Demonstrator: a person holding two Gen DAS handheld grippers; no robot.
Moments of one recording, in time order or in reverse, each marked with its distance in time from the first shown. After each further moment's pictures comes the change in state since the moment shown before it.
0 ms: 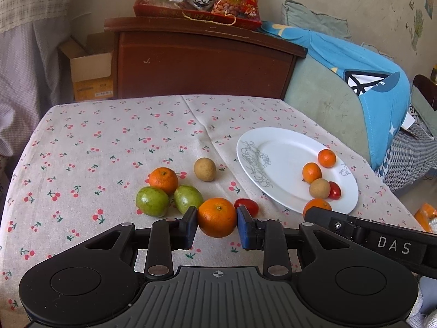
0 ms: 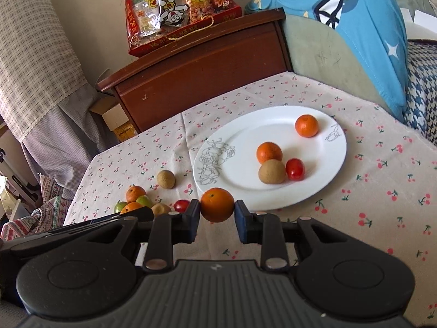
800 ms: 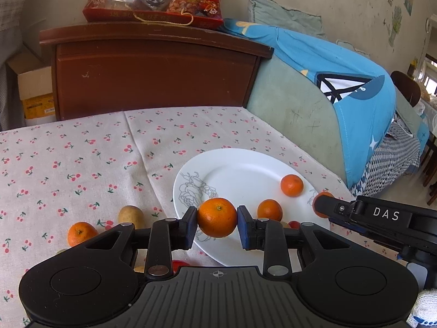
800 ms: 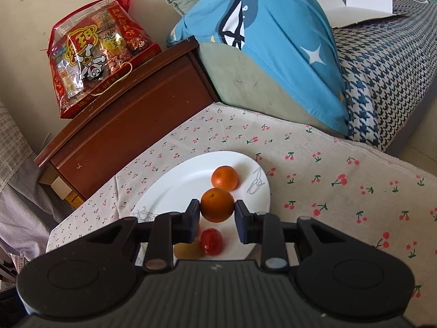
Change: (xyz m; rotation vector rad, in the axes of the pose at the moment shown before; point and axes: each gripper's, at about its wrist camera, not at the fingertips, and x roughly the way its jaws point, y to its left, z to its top) left arm 0.057 -0.045 0.042 0.040 0.013 -0.119; right arm 0.030 -0.071 0.031 0.256 -0.082 -0.150
